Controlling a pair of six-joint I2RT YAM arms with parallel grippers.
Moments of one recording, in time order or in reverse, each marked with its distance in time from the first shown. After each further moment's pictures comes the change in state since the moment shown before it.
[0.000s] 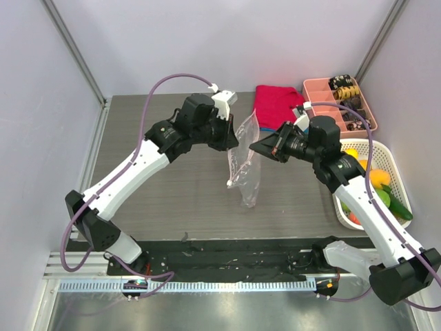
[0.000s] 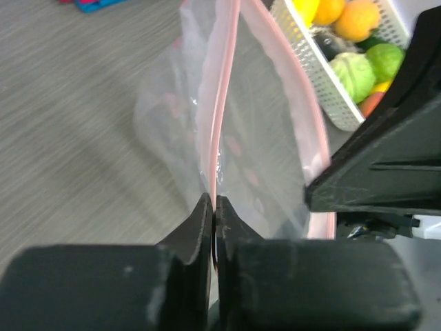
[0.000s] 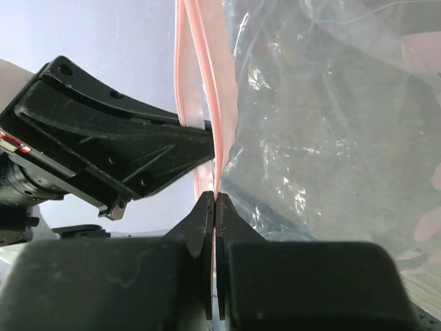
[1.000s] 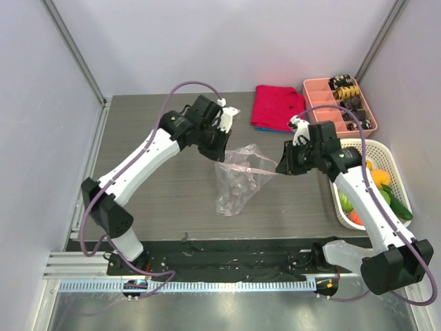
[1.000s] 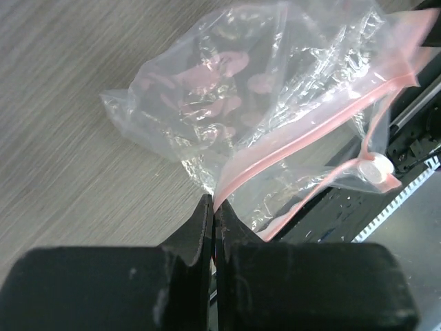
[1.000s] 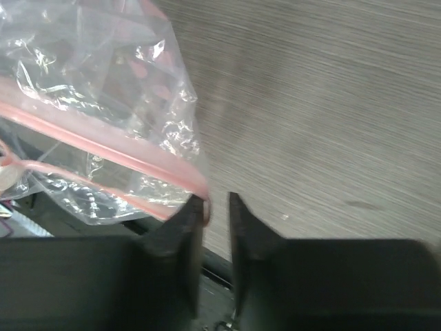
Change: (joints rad) left arm 0.049 0.116 0.110 -0.383 0.014 0.240; right arm -0.111 0.086 0.027 -0.466 0.161 -0.867
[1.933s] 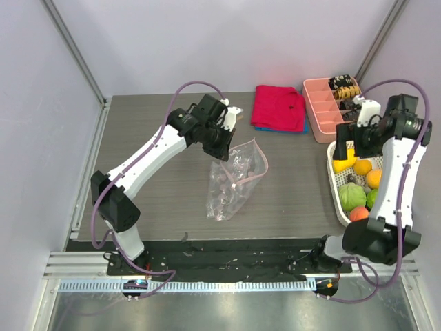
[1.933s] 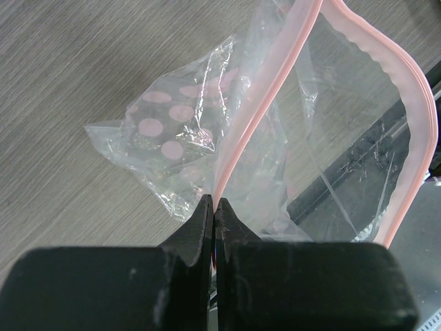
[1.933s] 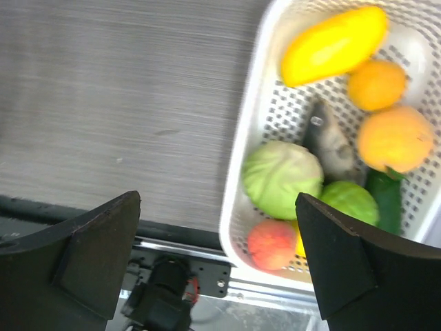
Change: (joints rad) left arm -0.002 0.099 0.034 0.024 0.026 -0.043; right arm -0.640 0.197 0.498 -0.521 0.018 -0.597
